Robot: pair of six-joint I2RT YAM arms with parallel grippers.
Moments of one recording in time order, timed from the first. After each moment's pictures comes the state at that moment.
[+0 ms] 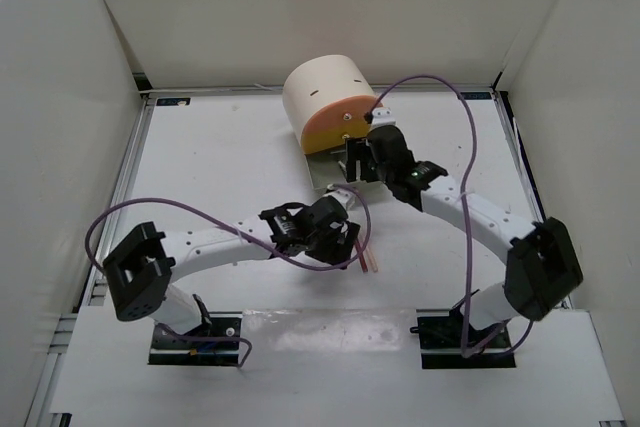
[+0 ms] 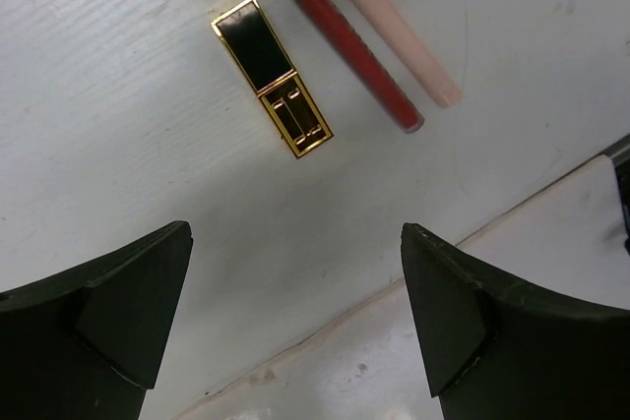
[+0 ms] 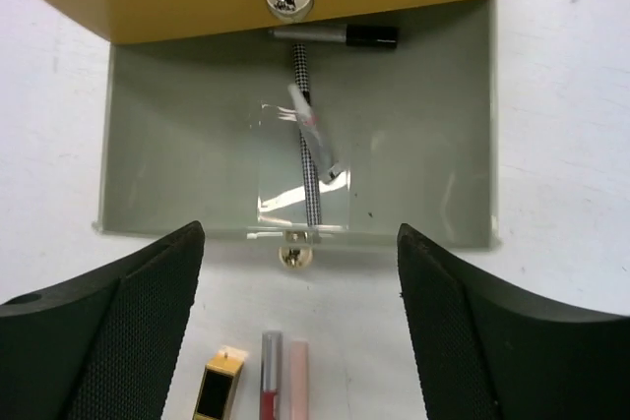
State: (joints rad) left arm -1.08 1.46 0.99 -0.47 -0.12 -0.56; right arm 0.66 1.50 1.10 -0.22 0.25 0.29
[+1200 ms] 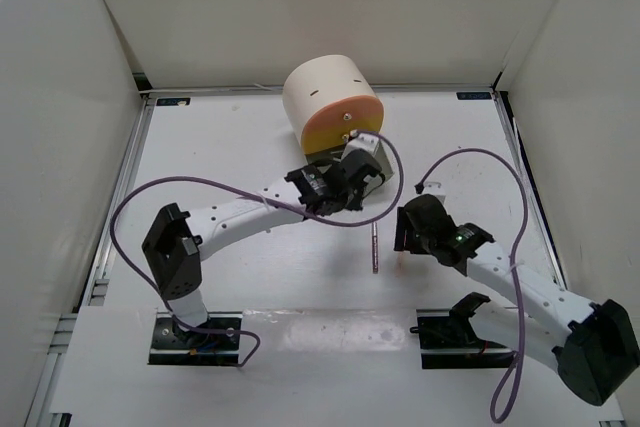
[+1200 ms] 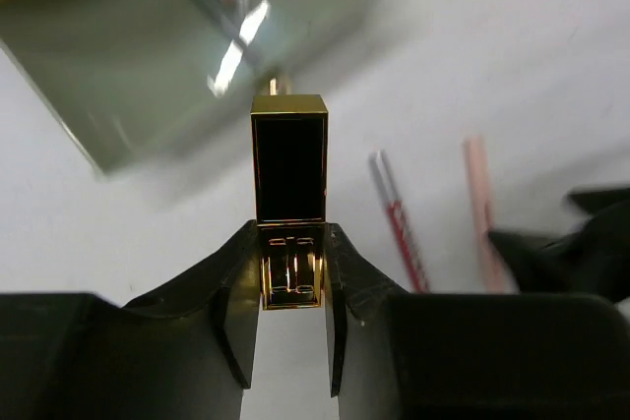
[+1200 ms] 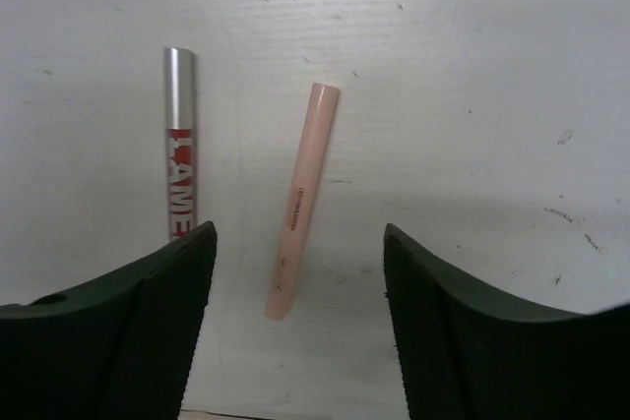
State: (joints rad) left arm -1.05 1.72 1.44 -0.63 -0.41 -0.52; right arm 0.66 0.91 0.58 -0.58 0.28 0.54
